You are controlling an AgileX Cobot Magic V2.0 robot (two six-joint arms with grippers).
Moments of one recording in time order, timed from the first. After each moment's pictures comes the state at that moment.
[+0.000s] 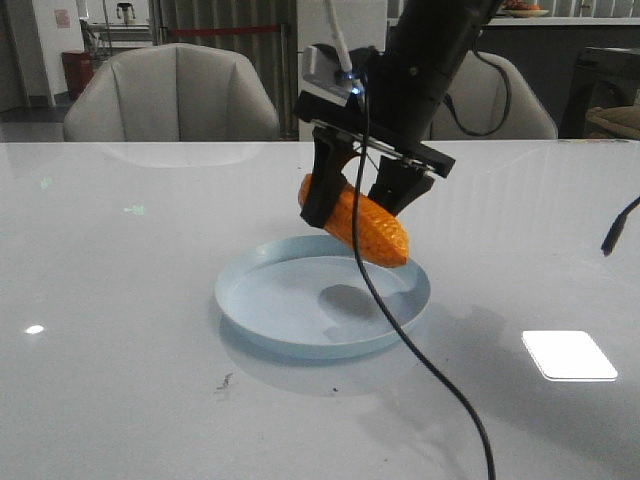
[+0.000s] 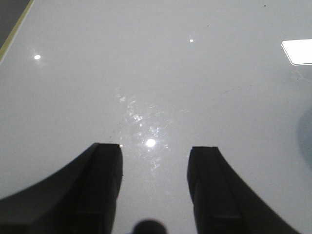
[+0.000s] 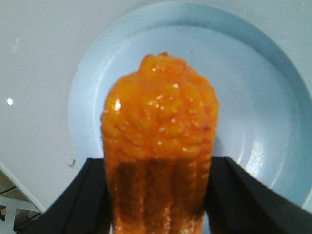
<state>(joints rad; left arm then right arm) -0.02 0.83 -0.62 -0.03 0.39 0.14 0.35 2.20 -1.88 0.47 1.22 -0.25</state>
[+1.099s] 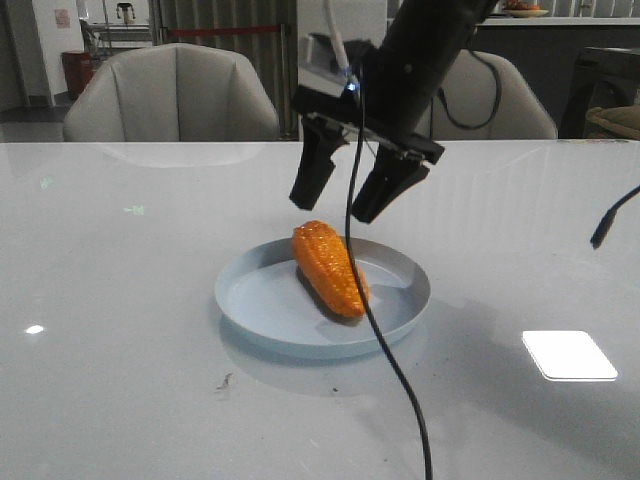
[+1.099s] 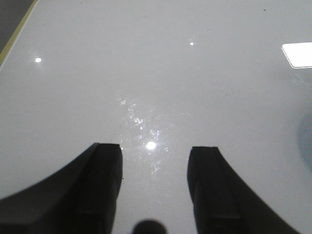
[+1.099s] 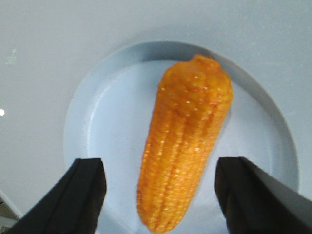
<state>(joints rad) -0.02 0.83 -0.62 -0.03 0.38 0.14 0.34 2.18 -1.93 0.49 1.17 -0.31</state>
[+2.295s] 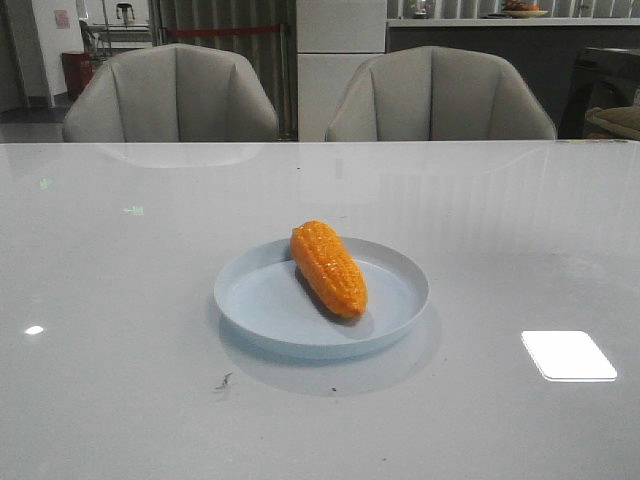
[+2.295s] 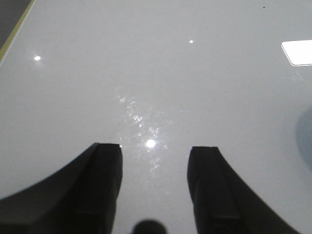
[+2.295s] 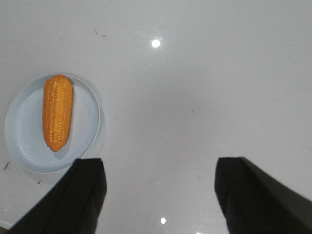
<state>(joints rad) -0.02 0.83 -0.62 -0.03 0.39 0.14 -0.16 1.40 -1.57 0.36 1.20 -0.35</state>
